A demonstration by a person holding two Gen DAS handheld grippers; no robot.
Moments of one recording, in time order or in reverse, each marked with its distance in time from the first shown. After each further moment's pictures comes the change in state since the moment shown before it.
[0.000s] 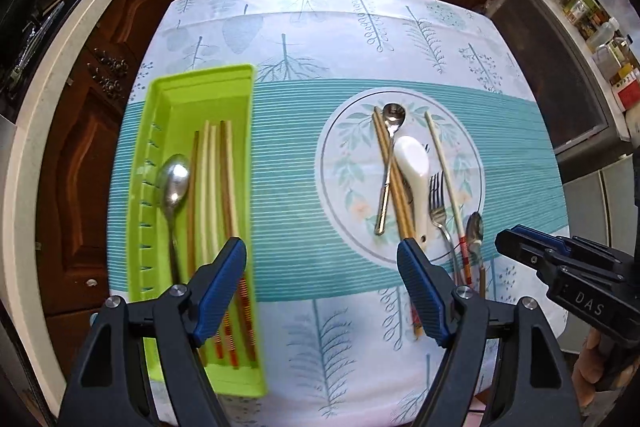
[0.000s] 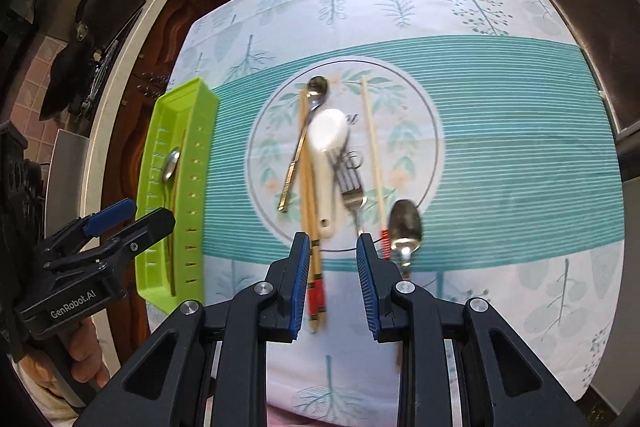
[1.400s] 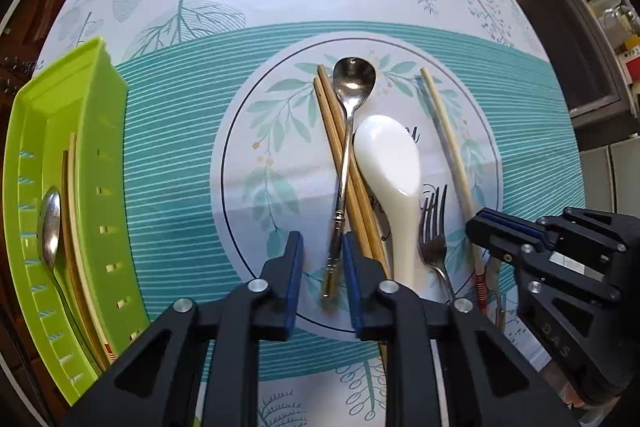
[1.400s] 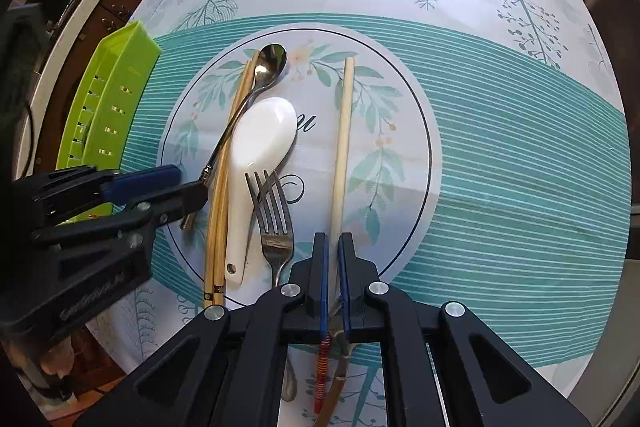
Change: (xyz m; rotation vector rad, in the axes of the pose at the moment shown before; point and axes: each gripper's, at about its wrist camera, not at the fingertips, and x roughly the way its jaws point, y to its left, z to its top) left arm 0.122 -0.045 0.040 0.082 0.167 -0.040; right arm 0.106 -0.006 0.049 -0.213 0.112 -0.156
